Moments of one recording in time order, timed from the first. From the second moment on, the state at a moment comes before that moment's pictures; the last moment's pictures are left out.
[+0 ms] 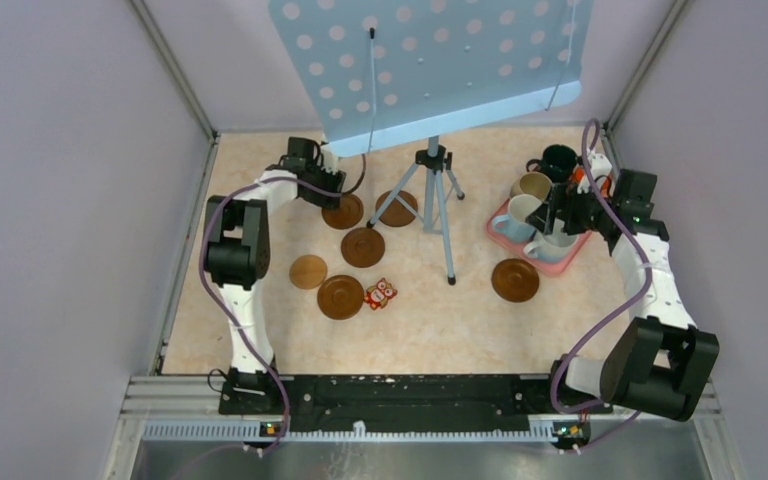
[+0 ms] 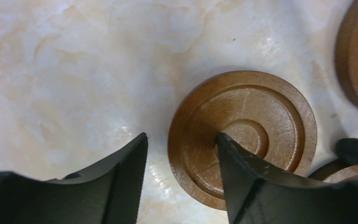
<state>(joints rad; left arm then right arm) -0.14 2.11 1.52 -0.33 0.24 0.27 -0.26 1.25 0.95 -0.43 -0.68 -0.13</state>
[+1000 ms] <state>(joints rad) 0.40 2.04 1.43 -0.39 0.32 0.44 -0.26 1.24 0.94 -0.43 -0.68 -0.12</state>
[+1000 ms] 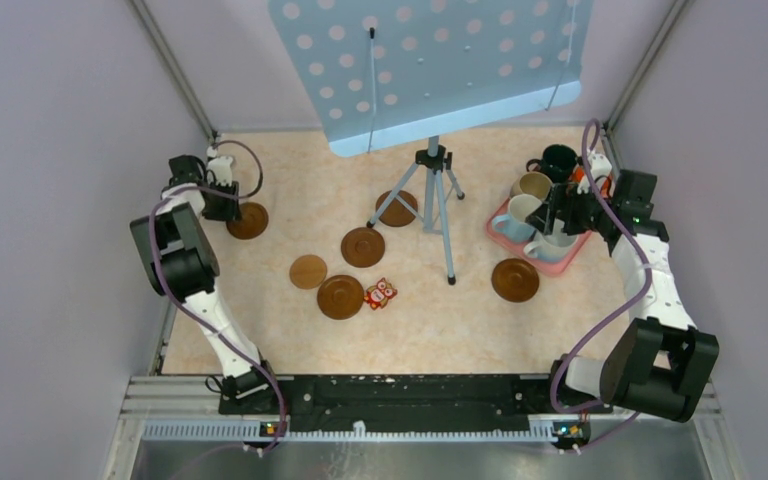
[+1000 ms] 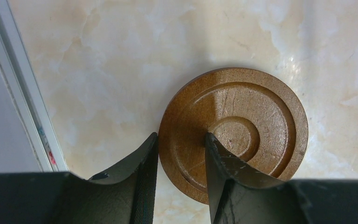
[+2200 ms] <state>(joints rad) 0.08 2.06 1.69 -0.52 0.56 0.38 -0.26 1.22 0.94 -0.43 -0.68 -0.12</state>
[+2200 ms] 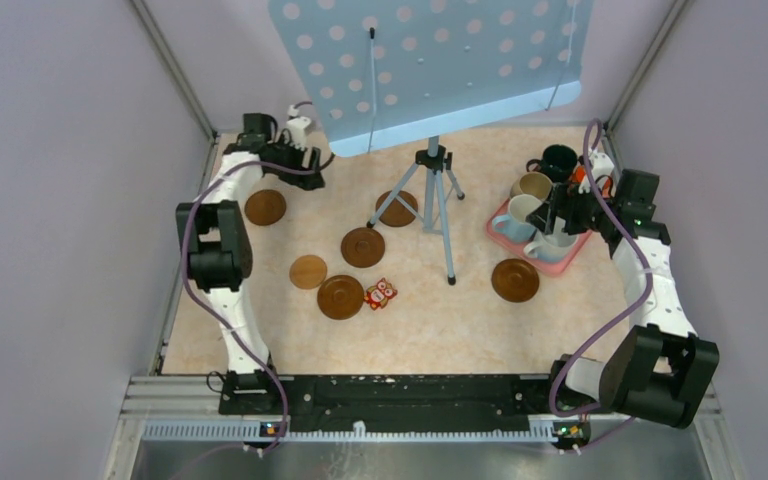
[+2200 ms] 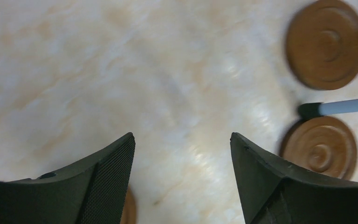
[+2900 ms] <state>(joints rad) -0.21 2.30 1.83 -0.47 0.60 0.29 -0.26 1.21 0.93 -0.43 -0.67 -0.12</state>
